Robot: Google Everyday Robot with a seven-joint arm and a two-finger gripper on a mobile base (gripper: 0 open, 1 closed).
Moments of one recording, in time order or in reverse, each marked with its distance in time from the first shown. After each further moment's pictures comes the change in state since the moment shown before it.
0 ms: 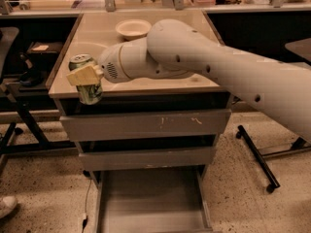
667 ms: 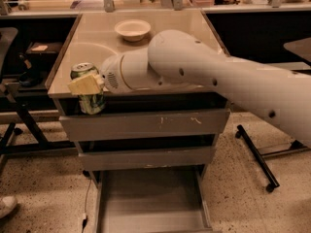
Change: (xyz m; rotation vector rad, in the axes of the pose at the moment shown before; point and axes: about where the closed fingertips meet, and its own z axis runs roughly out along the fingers) arm 0.019 0.018 -0.012 0.046 0.017 0.051
